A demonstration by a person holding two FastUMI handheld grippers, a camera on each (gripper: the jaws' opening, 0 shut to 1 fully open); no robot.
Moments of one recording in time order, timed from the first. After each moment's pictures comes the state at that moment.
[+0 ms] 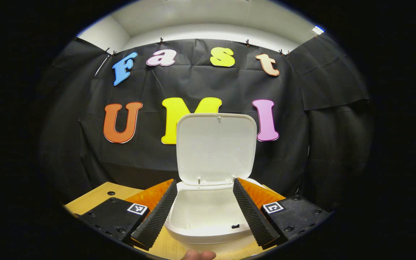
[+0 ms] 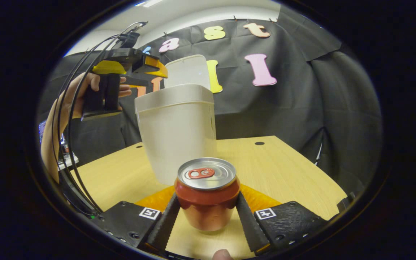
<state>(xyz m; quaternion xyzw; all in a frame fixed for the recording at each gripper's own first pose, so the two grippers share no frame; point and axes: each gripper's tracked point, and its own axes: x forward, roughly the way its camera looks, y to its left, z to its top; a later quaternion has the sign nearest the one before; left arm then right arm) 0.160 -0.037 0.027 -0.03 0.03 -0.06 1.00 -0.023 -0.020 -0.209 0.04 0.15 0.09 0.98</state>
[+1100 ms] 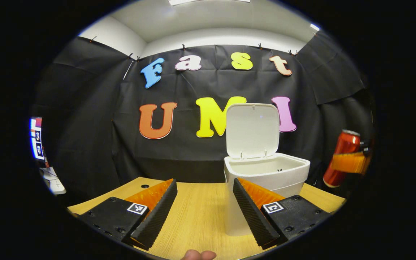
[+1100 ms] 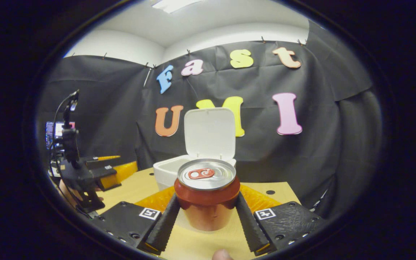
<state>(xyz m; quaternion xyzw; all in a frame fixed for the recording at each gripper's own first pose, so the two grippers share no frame) 0.044 0.070 -0.036 -0.02 0.02 0.03 1.00 0.037 0.045 0.007 -0.01 0.05 0.18 0.98</state>
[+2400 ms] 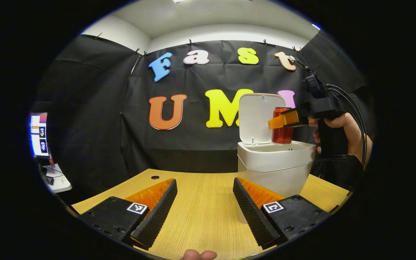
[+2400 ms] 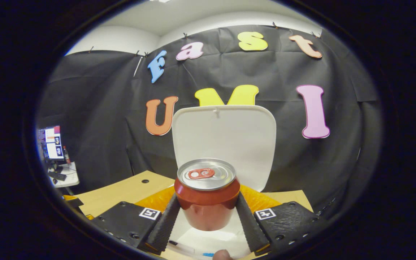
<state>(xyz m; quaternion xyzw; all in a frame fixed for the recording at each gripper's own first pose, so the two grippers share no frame) 0.014 0.109 -0.065 -0.01 0.05 0.05 1.00 0.212 0.120 0.017 -0.02 0.11 0.16 0.98</state>
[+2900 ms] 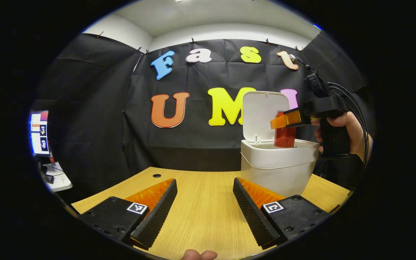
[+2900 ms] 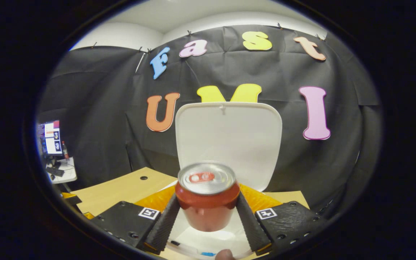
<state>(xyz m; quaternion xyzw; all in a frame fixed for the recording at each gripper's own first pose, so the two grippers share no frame) 0.014 0.116 -0.071 -0.02 0.06 0.05 1.00 0.212 0.121 0.014 -0.04 0.11 0.15 0.98</state>
